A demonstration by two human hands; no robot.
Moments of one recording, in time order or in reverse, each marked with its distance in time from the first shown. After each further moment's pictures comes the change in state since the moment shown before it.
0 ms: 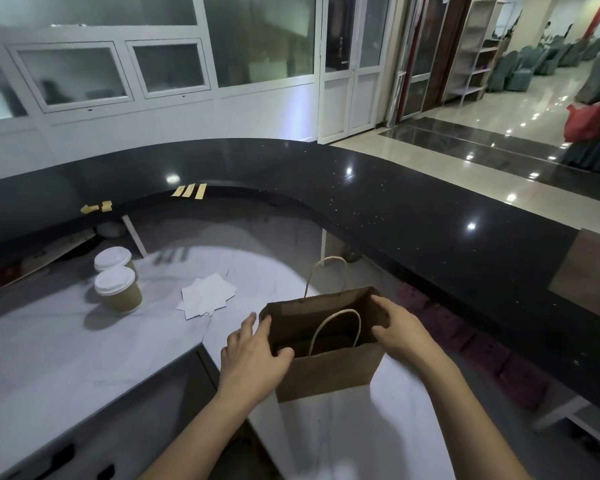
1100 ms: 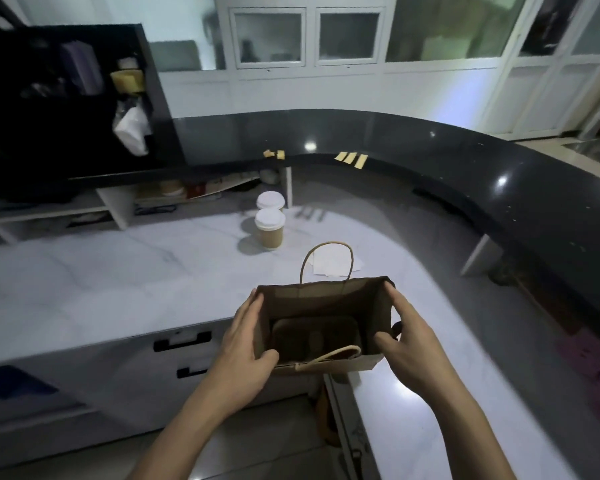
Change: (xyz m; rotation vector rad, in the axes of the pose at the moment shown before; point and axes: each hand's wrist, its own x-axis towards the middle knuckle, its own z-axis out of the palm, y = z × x) left_hand -0.127 -0.166 -0.062 -0.485 0.256 -0.190; right_hand -0.080 -0.141 0.116 0.131 -0.284 -0.396
